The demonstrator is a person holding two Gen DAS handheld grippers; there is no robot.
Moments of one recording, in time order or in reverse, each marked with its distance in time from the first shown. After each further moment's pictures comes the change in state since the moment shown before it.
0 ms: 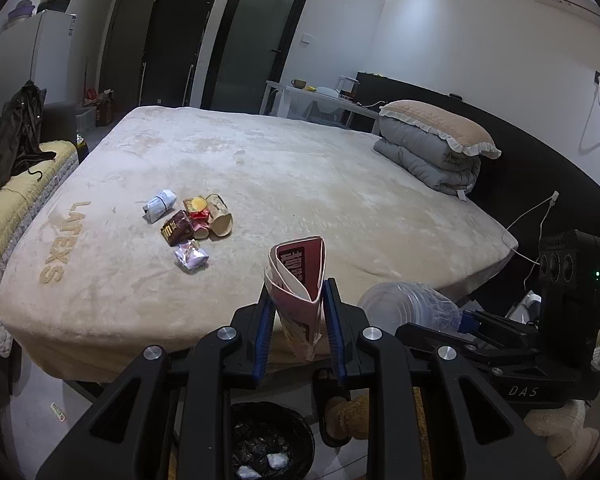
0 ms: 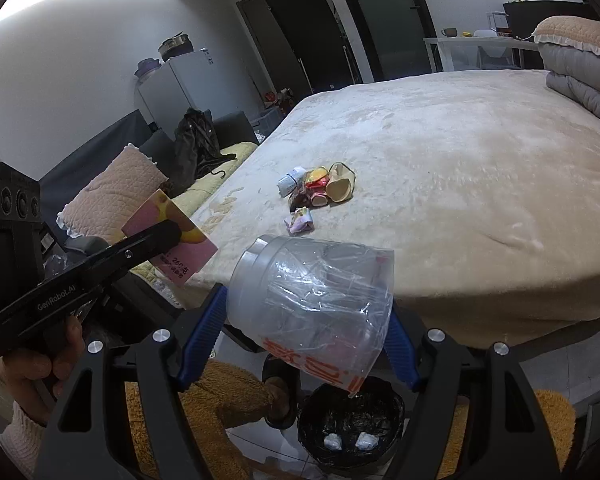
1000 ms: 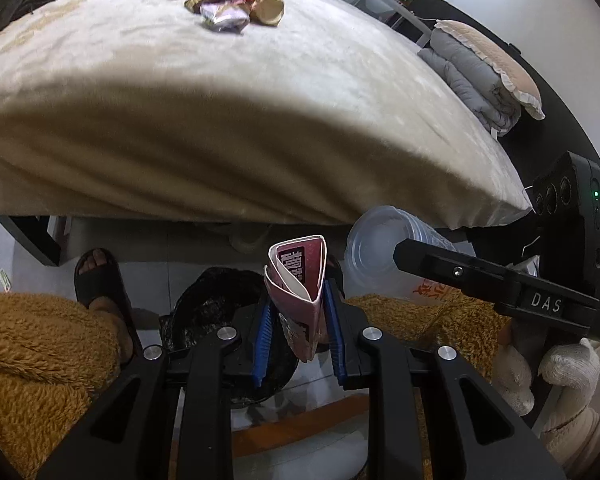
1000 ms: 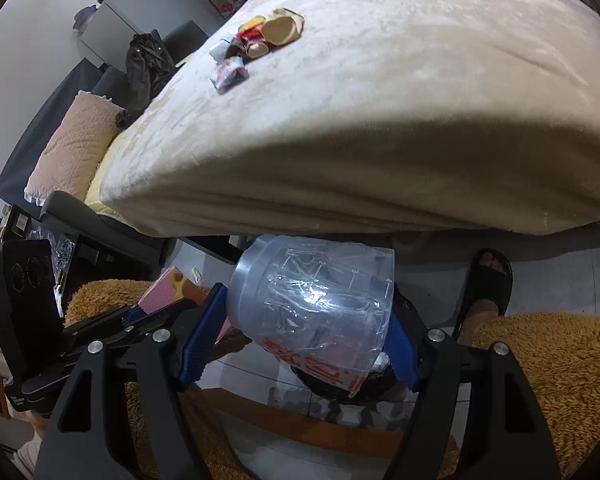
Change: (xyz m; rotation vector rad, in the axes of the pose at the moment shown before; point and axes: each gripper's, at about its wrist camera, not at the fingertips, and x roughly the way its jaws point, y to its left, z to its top) left arm 0.116 0.066 -0.148 -0.265 0.428 -0.044; right arm 0.132 -0.068 -0.086 0.174 0.414 -0.023
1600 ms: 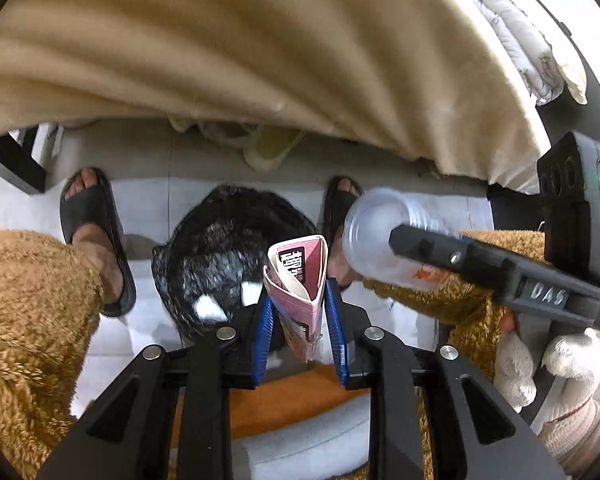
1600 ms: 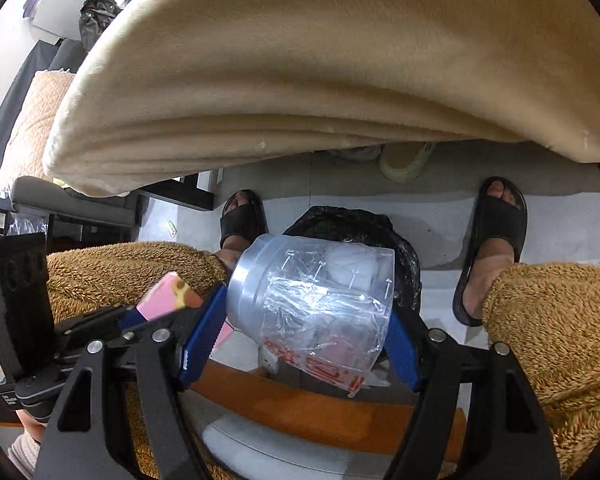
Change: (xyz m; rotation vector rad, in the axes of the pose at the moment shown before) left arm 0.083 0.043 -0.019 -0.106 0.300 0.021; right arm 0.084 -0.039 -0.013 0.099 0.223 -0.007
